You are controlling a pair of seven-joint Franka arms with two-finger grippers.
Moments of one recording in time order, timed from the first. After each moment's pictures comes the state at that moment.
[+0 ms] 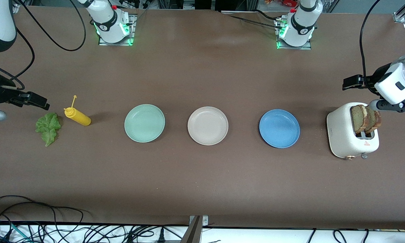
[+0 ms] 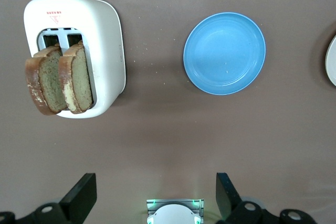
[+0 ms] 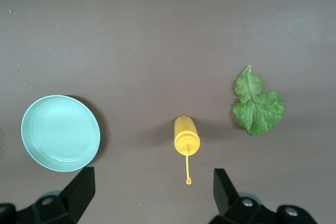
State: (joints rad) left arm -0.03 0.18 0.02 -1.45 0.01 1.36 0.03; right arm -0.09 0.14 0.03 -1.62 0.01 1.76 0.06
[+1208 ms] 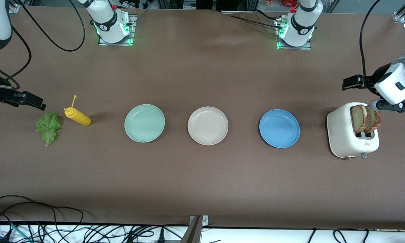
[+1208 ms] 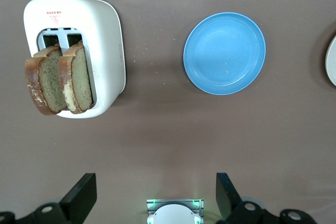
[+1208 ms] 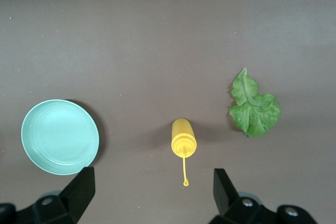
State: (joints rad) left arm -0.03 0.18 0.02 -1.45 0.01 1.36 0.03; right arm -0.09 0.14 0.03 -1.61 0.01 1.76 0.06
